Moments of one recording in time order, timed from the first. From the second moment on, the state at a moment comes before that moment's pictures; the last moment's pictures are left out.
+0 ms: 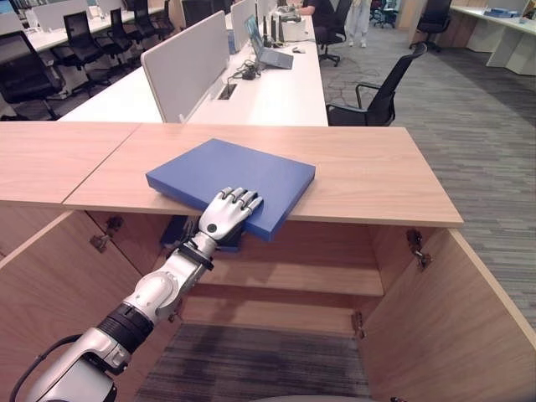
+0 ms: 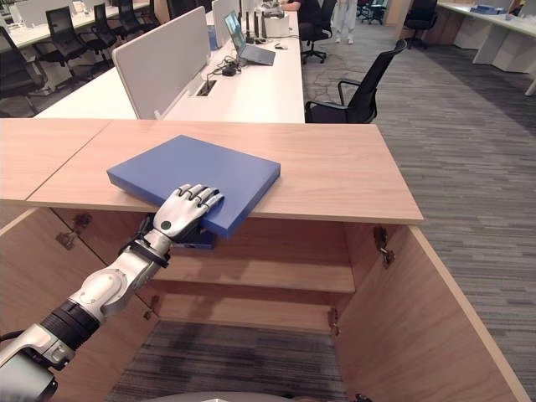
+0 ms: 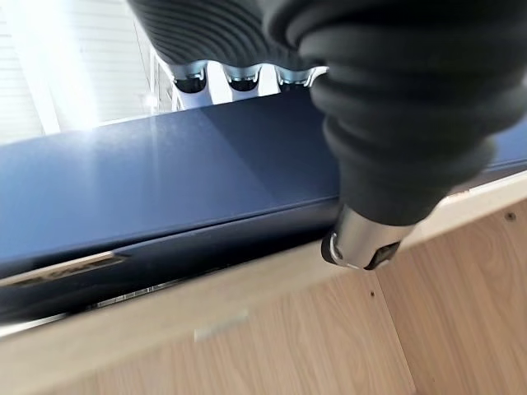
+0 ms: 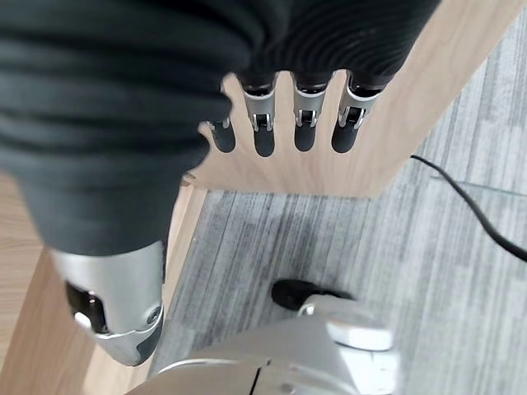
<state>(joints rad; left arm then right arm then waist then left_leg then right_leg) -0.36 0.67 -0.52 0.11 1.06 -0.04 0.42 0.03 -0.28 0.24 1.29 0.09 0.01 -0.09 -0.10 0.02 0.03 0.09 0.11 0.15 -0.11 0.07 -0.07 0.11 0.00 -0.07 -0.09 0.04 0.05</state>
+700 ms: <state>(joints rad) 0.16 0.47 0.08 -0.36 -0.94 -0.23 -0.08 -0.01 -0.29 0.28 1.06 0.10 0.01 0.06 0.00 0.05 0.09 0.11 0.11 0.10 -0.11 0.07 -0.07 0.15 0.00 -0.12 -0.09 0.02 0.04</state>
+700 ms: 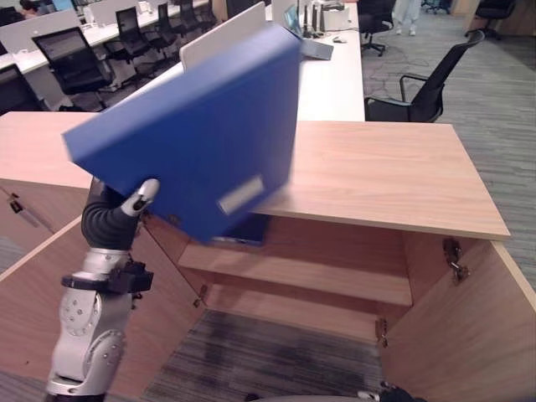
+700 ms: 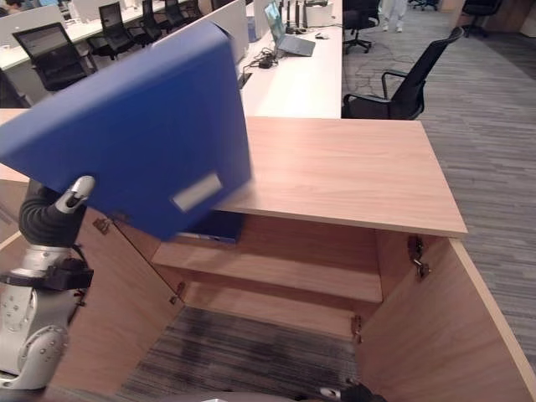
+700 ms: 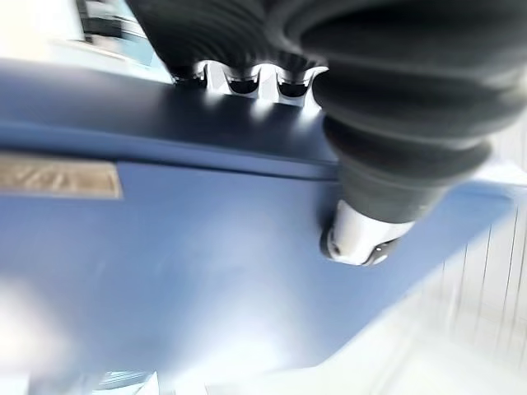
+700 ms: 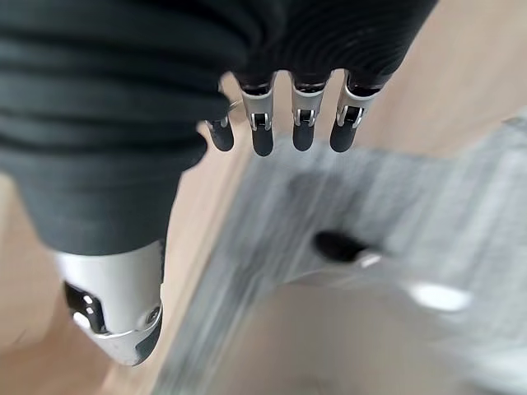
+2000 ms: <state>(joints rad) 0.37 0.56 -0.07 -0.11 -0.77 -0.03 -0.20 0.23 -0.54 0.13 0.15 0.46 0.01 0.24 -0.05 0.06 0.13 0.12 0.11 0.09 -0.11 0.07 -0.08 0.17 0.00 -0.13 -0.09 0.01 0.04</state>
